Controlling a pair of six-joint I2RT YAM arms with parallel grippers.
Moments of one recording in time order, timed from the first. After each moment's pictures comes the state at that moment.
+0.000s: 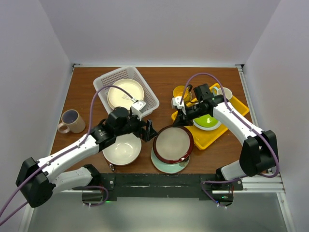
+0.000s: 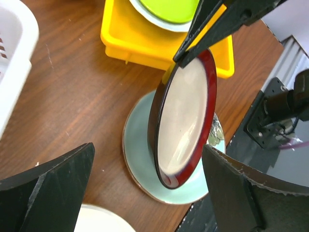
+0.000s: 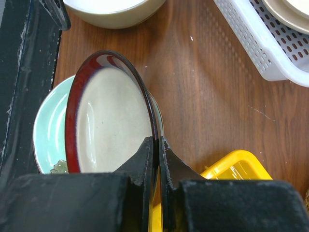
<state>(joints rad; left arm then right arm) -0.74 1.06 0.71 -0.10 0.27 -0.31 0.36 1.46 1.12 -0.79 -0.96 -1.00</state>
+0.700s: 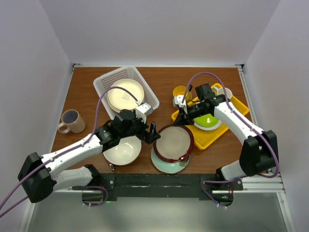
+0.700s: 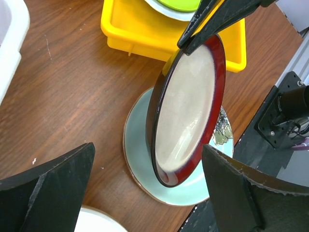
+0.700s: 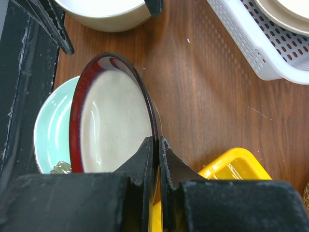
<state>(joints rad) -0.82 1.10 0.72 -0.11 0.16 -0.31 0.34 1.46 1.12 -0.79 -0.99 -1.00</state>
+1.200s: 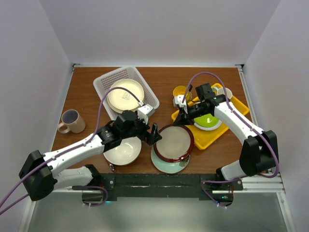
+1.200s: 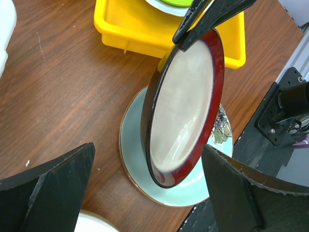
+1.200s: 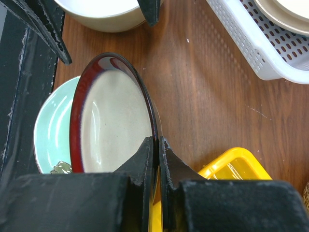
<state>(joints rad) -0.84 1.12 0.72 -0.09 0.16 -0.31 0.34 1.46 1.12 -0.79 -0.99 -1.00</state>
